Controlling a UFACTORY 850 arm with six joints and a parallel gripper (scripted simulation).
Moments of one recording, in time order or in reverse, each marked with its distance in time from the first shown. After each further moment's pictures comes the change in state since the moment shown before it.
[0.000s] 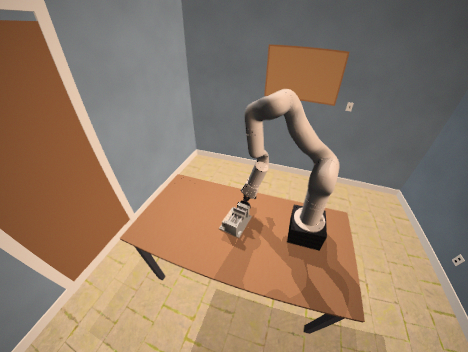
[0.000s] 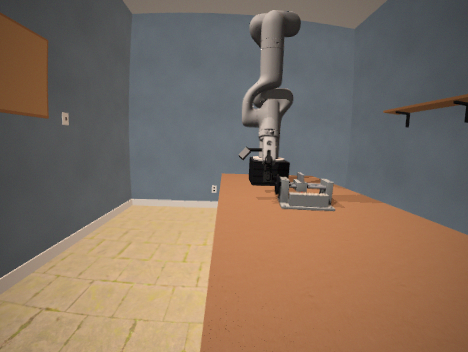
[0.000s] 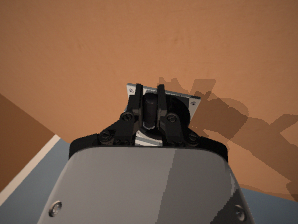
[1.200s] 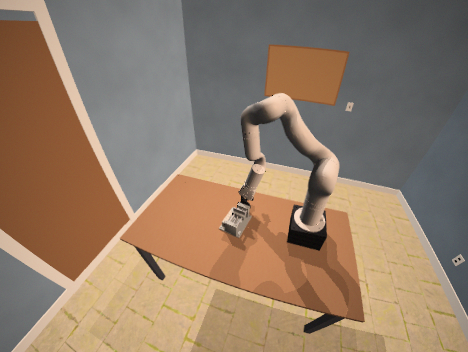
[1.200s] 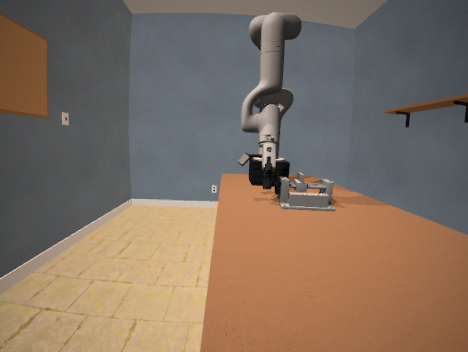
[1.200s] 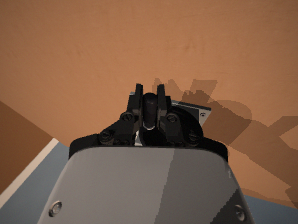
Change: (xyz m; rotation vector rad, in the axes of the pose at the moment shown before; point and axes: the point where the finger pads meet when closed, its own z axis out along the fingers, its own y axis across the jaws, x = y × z) arm 0.000 -0.010 0.028 -0.001 0.000 0.000
